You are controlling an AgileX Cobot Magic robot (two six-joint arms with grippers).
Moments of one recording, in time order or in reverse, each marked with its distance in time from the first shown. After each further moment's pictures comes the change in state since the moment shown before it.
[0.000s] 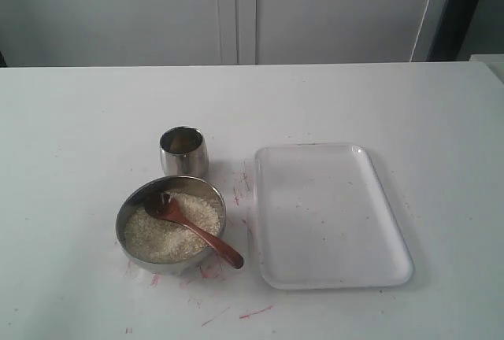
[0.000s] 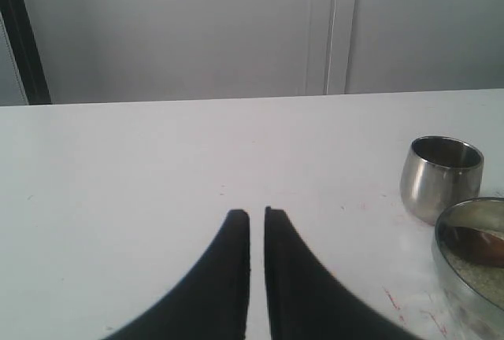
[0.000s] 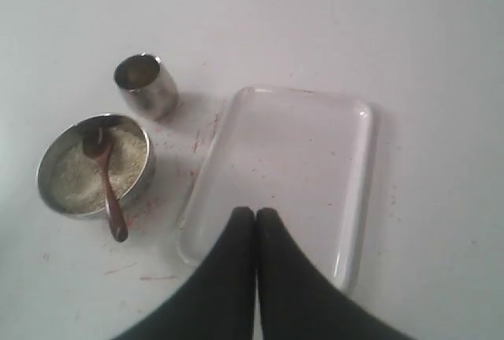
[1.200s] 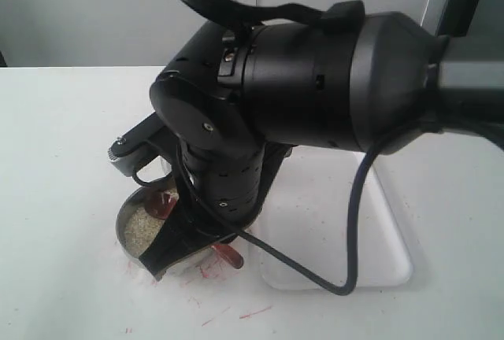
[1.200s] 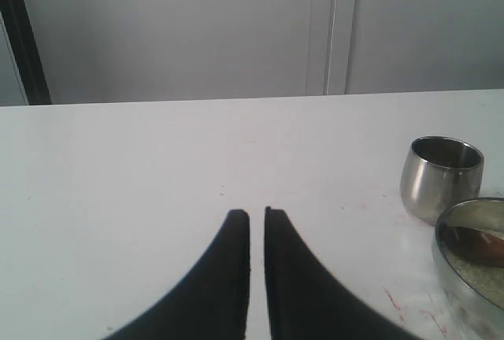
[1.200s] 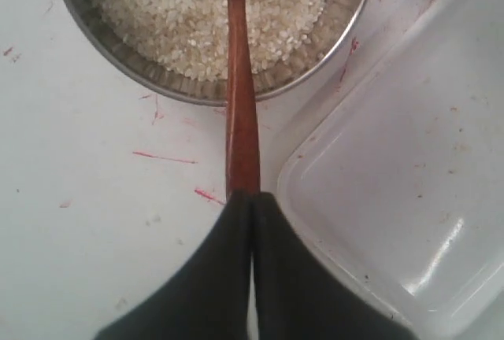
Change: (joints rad) left arm 0.000 0.000 0.000 0.000 0.000 0.000; right arm 0.881 1.017 -0.430 -0.588 0.075 0.483
